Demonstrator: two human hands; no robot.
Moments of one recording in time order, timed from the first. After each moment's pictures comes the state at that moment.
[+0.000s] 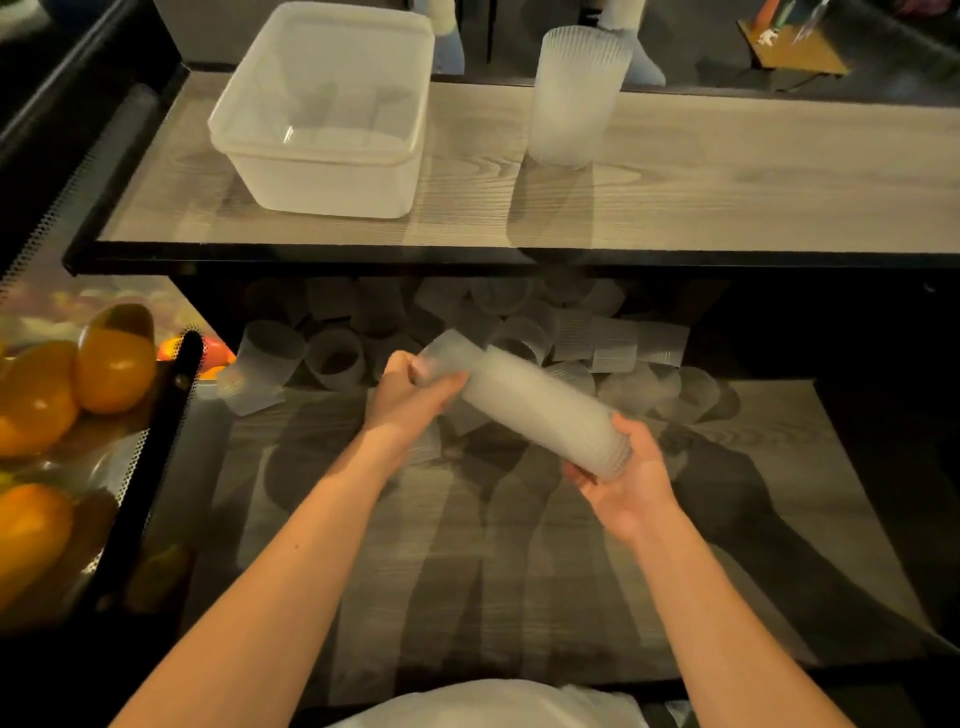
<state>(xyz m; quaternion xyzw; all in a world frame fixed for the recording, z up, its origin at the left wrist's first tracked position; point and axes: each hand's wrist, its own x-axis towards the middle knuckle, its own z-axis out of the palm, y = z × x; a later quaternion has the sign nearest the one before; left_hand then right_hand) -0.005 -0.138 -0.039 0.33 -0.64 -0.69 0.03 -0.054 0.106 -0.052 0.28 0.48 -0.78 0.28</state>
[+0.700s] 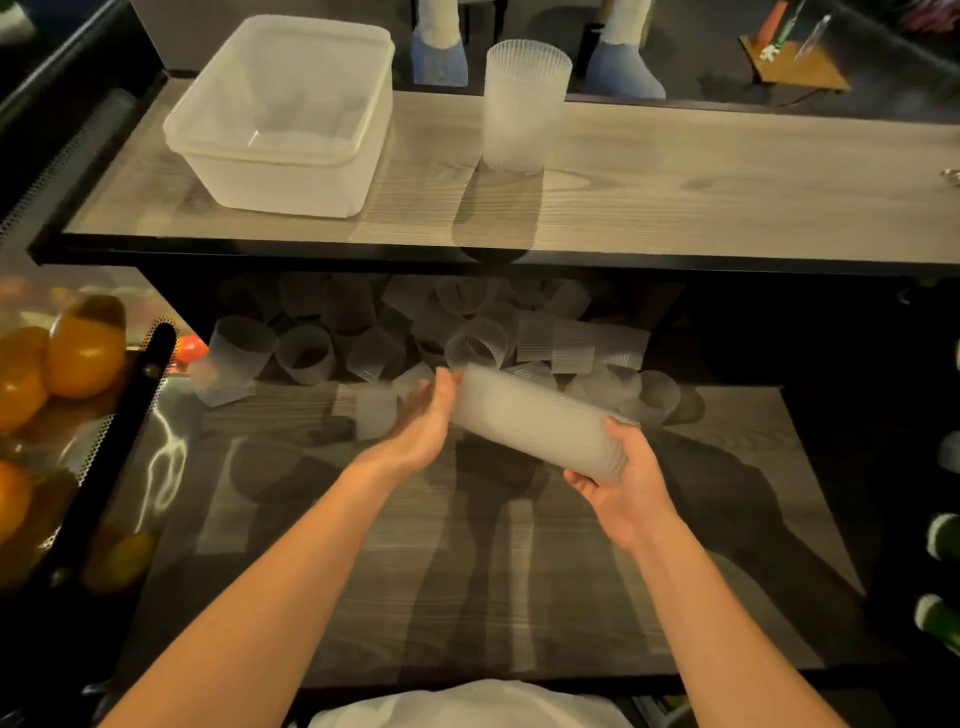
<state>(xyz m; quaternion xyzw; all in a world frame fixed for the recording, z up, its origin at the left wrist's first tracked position) -0.005 -0.072 -0.040 0.26 -0.77 -0.58 -0.07 -0.065 0.161 -0.043 0.22 0.53 -0.77 0.28</state>
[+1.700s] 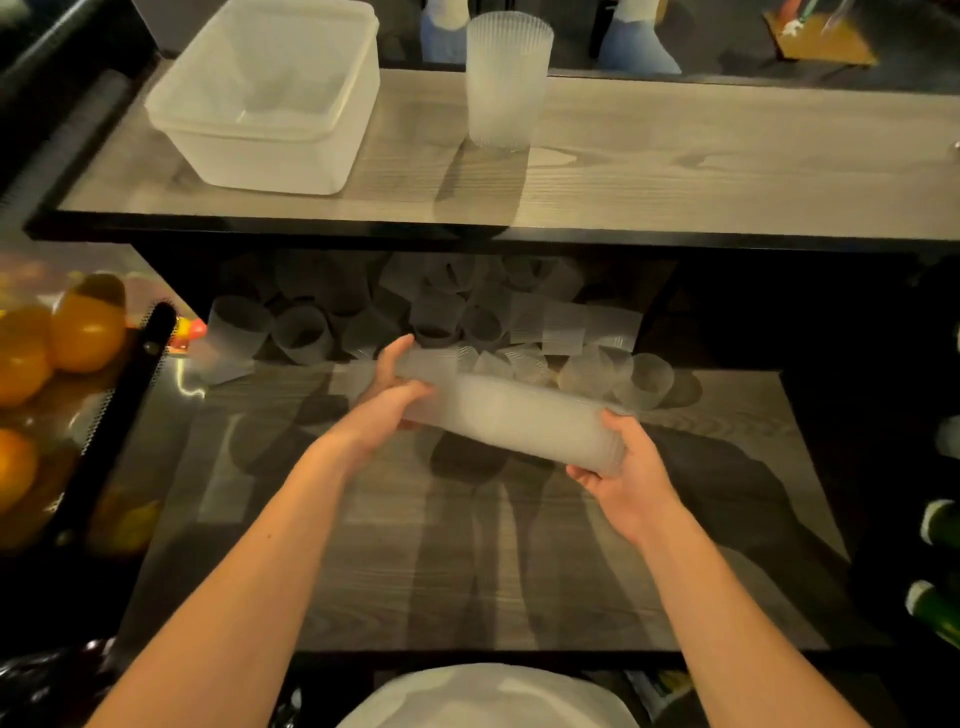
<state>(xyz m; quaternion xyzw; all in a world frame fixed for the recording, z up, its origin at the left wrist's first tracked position) 0.012 -0.085 -0.039 0.28 -0.68 -0.68 -0.04 -0.067 0.191 -0.045 0.23 0.53 -0.75 0.31</state>
